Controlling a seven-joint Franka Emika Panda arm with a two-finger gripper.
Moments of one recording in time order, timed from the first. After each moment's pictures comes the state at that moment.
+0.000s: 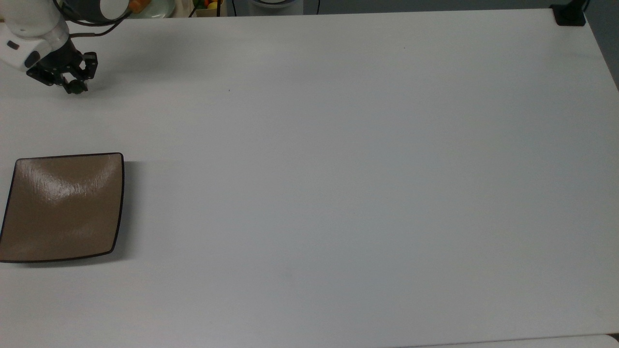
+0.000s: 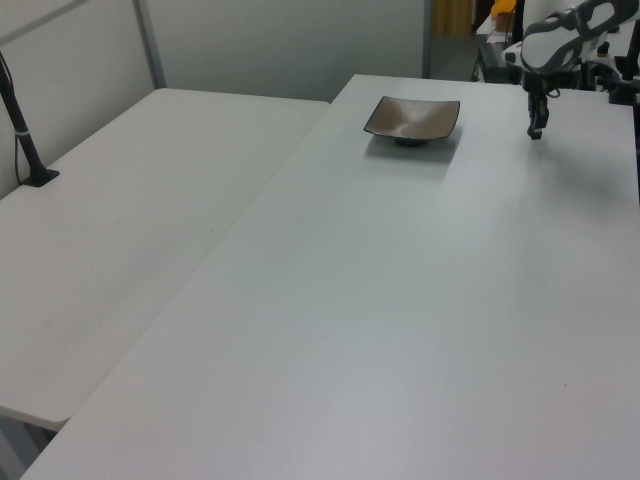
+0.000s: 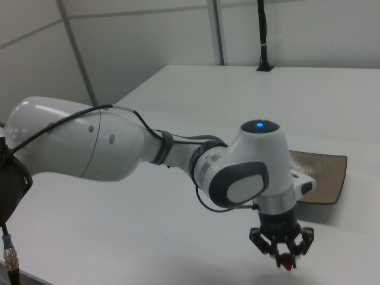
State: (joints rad) arm -0.33 0.36 -0.25 -1.86 -0.06 2.26 -0.91
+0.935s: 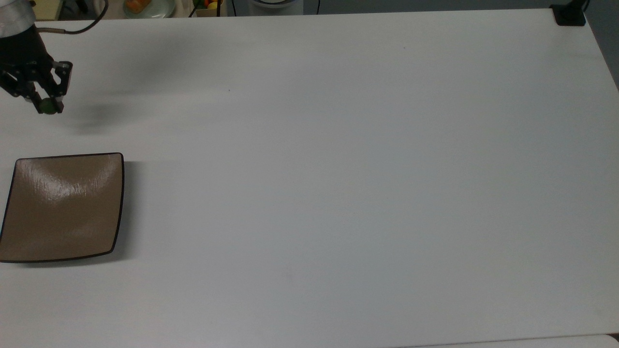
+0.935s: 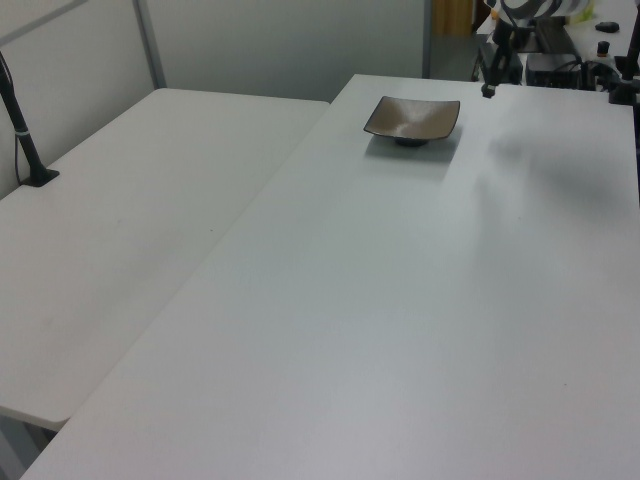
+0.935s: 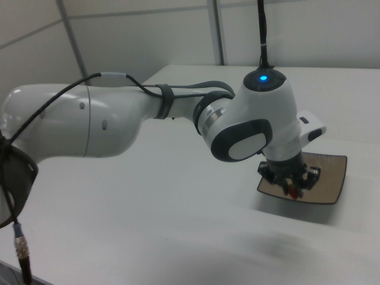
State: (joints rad) arm -0.30 0.39 -0.25 -1.62 0.27 2.25 -0.82
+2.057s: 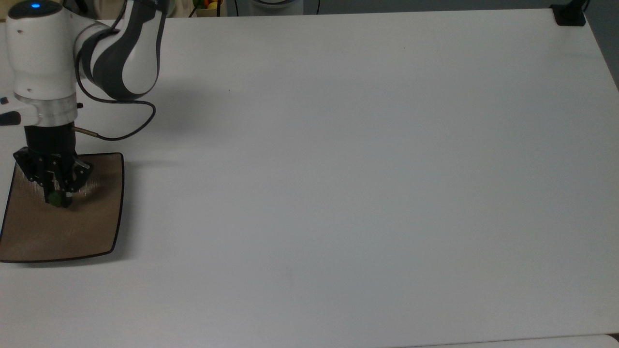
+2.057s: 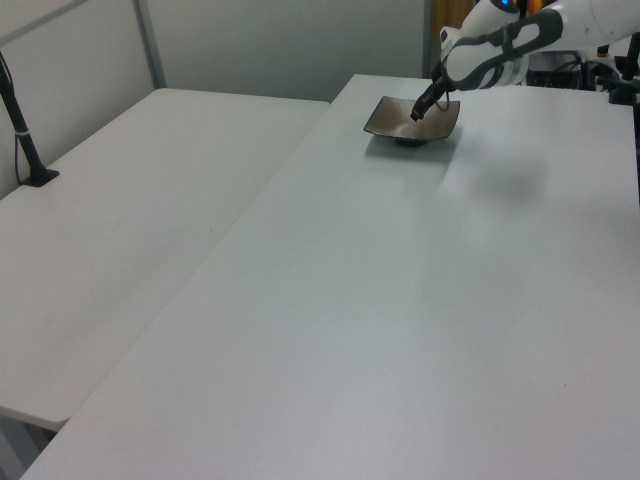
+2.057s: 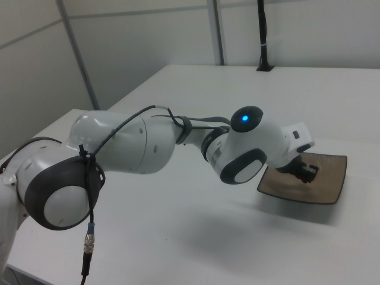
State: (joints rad) arm -0.25 0.70 -0.13 -1.48 0.33 2.78 -0.48
